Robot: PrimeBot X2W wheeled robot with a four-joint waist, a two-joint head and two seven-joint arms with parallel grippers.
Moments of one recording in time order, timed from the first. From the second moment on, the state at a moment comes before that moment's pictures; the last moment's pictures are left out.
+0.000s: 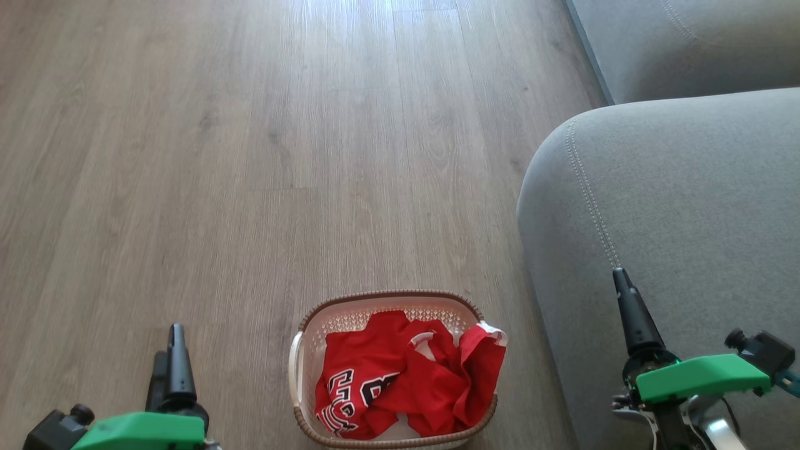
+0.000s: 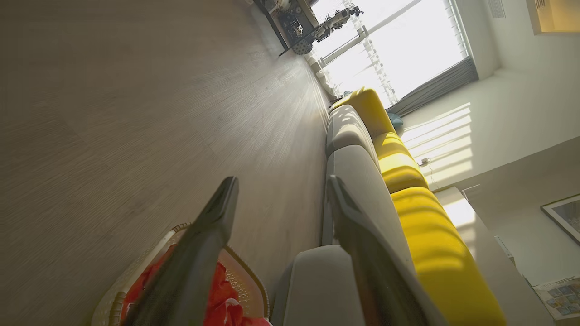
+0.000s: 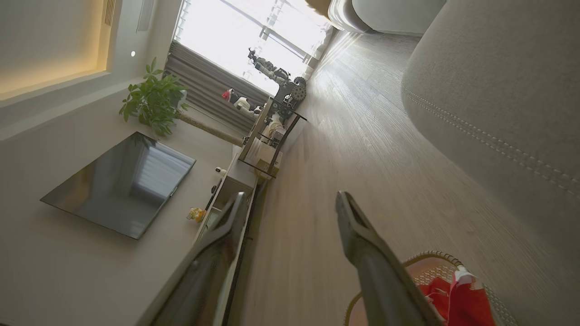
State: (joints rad) left arm 0.02 0.03 -0.02 0.14 -1.08 0.02 -0.04; right arm -0.01 -0.21 0.23 0.21 1.29 0.13 -0.23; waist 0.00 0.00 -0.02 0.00
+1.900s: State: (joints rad) left arm 0.10 0.04 -0.10 0.15 -0.28 0.05 -0.21; right arm 0.01 -0.09 0.12 0.24 0.38 0.13 -0.25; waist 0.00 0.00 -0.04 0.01
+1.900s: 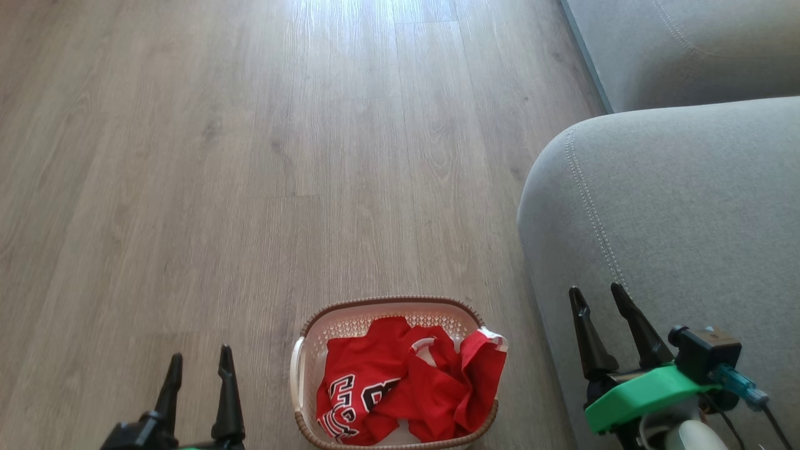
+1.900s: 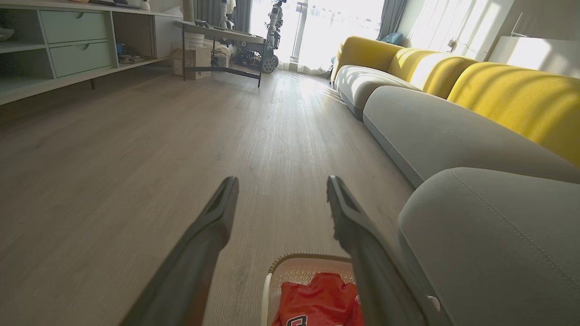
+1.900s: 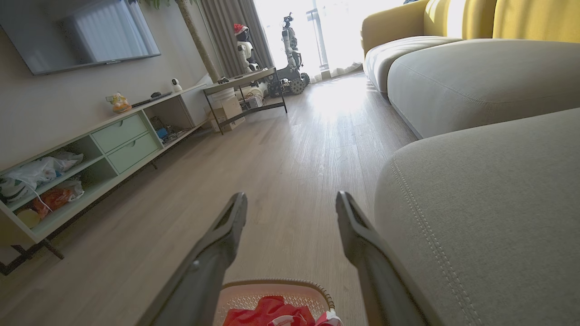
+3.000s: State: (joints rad) left arm 0.10 0.04 -0.11 0.16 -0.11 0.06 -0.25; right arm 0.01 -0.05 0.07 0.24 0.14 0.13 -0.25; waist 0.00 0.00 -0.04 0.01
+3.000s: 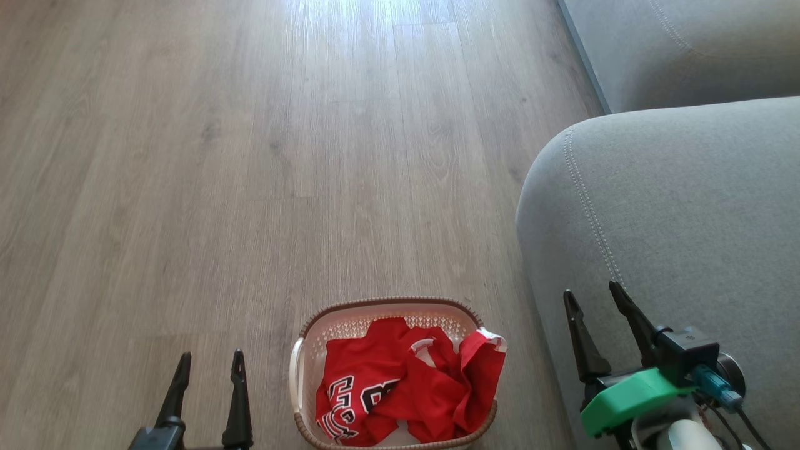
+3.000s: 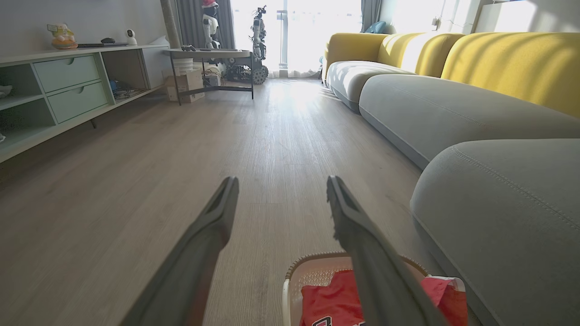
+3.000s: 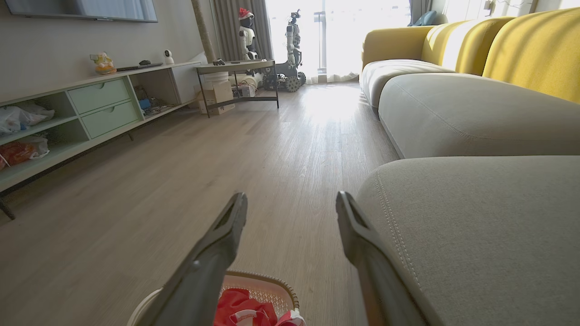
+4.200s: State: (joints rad) left arm -0.11 0.04 -0.26 0.32 -0.07 0.02 -0.25; right arm -0.08 -0.05 0.01 0.14 0.10 0.13 -0.25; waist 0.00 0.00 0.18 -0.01
